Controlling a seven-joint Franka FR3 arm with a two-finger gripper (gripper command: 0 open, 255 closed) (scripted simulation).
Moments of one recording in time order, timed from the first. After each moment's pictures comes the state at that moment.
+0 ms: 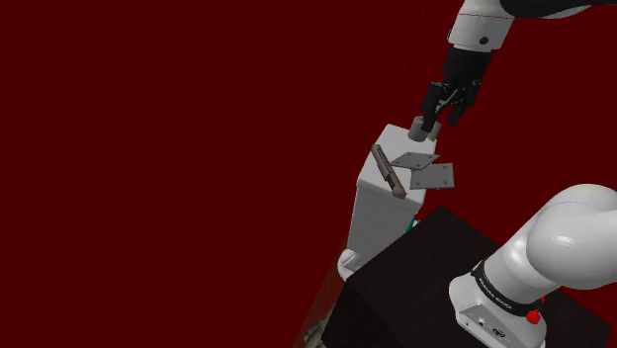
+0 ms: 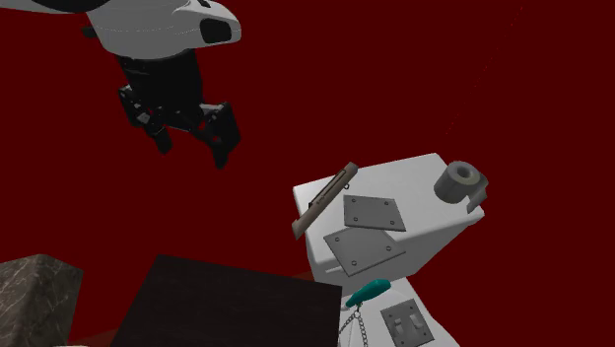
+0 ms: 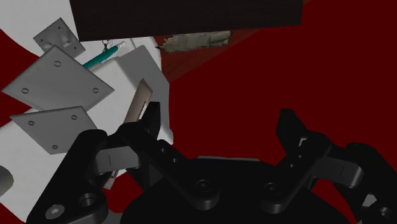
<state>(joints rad) 0.02 -0.74 0.00 -2.42 0.05 1.57 0.14</state>
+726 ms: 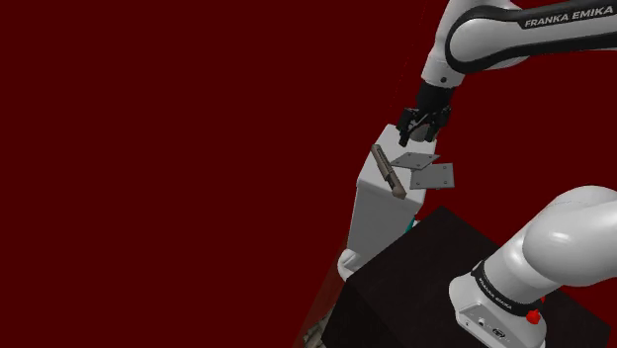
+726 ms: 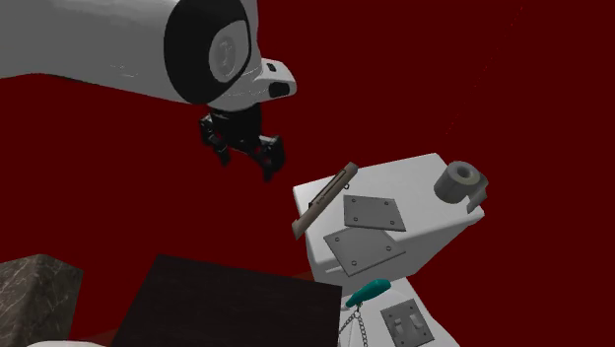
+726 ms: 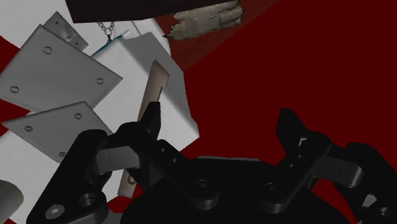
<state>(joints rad) -0.05 -0.57 -0.05 -2.54 0.01 1.90 0.15</state>
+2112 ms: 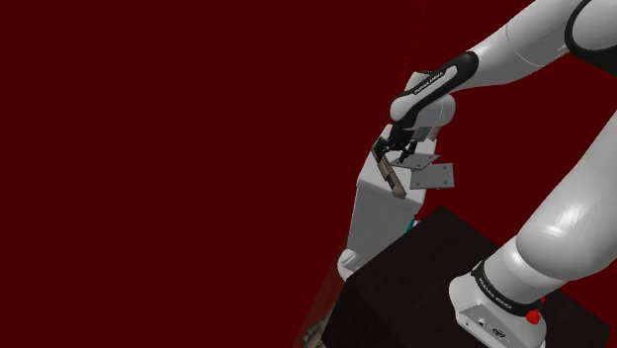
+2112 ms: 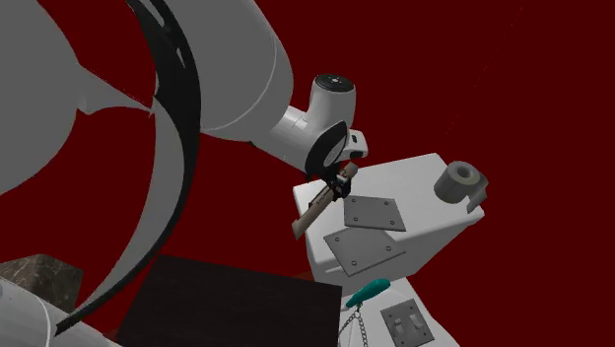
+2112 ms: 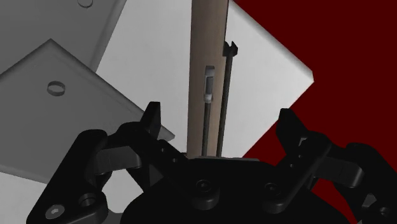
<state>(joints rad) -0.17 0.17 -0.17 -2.40 0.09 2.56 0.11</state>
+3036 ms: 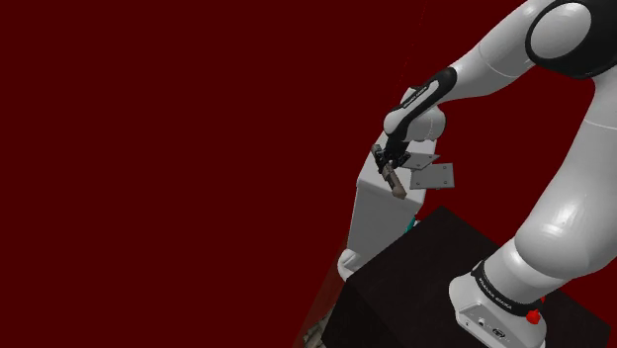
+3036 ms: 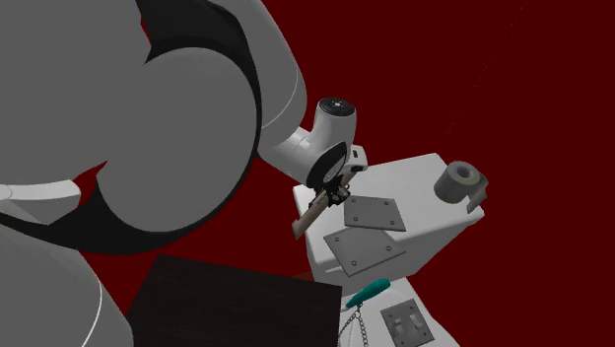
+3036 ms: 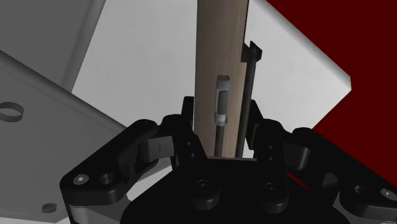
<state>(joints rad) -0.19 0.31 -0.15 -2.38 0.15 2.68 0.07</state>
